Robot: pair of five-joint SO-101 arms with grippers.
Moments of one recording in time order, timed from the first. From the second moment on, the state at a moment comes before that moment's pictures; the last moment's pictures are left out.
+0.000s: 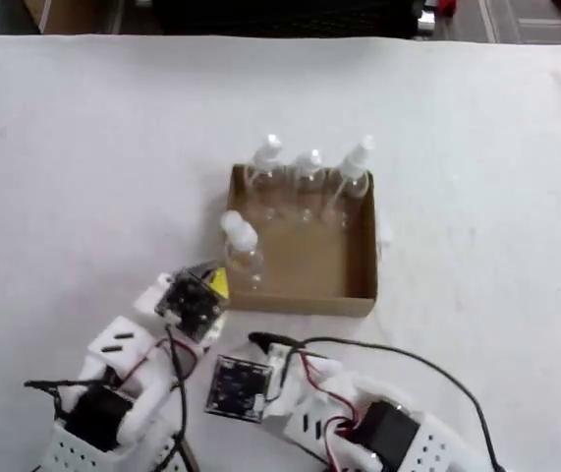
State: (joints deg) left arm 19.9 -104.0 86.8 56.5 -13.8; right arm -62.3 -93.7 83.7 64.4 26.6
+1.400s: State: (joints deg) left arm -27.2 -104.0 93.3 48.0 3.8; right arm -56.8 -63.5 78.2 46.9 11.7
